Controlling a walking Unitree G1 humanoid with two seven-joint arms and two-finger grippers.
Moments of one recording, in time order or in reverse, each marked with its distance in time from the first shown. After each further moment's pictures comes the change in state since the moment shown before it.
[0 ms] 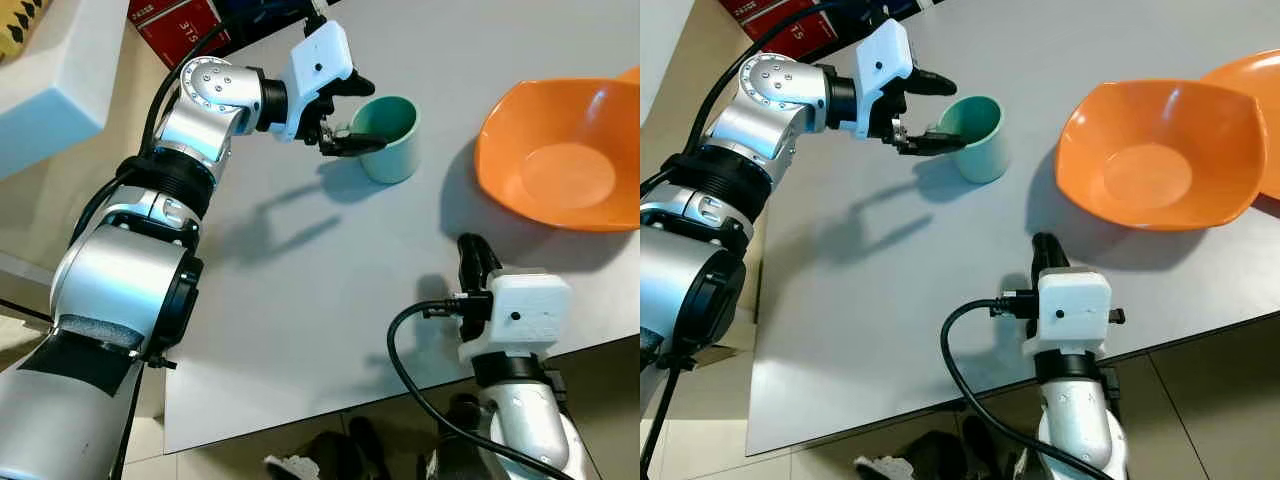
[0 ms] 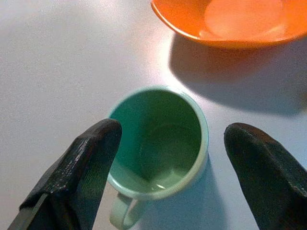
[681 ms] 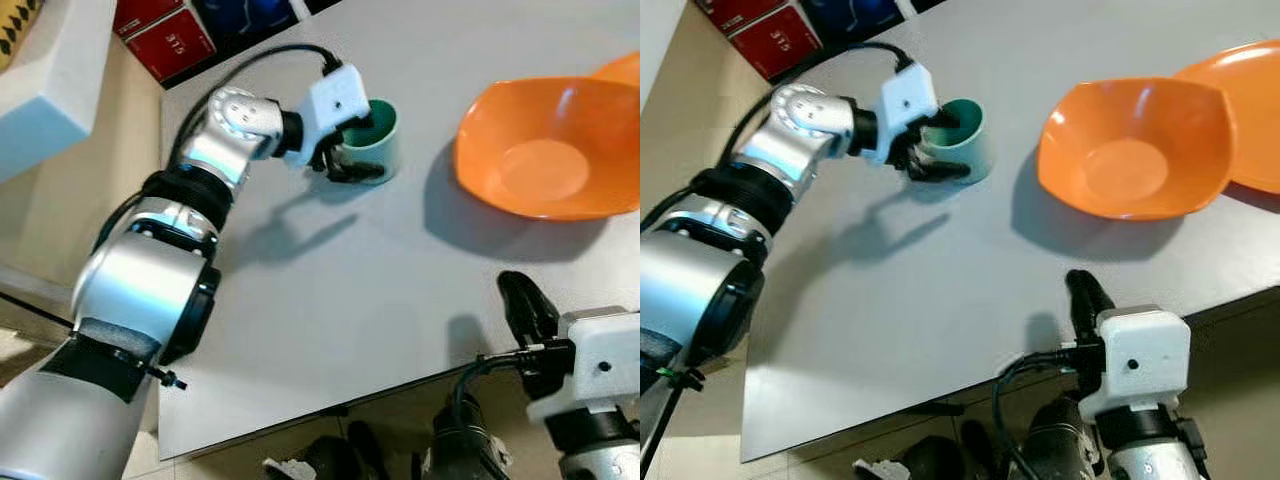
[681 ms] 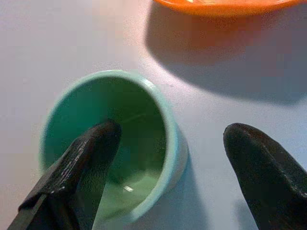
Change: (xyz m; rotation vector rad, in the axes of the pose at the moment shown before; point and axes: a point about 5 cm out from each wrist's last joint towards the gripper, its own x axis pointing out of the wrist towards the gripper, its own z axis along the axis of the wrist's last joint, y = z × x) left arm 0.023 -0.018 -0.023 -0.032 0.122 -0.005; right arm -0.039 -0.033 0.014 -0.010 0.095 0.106
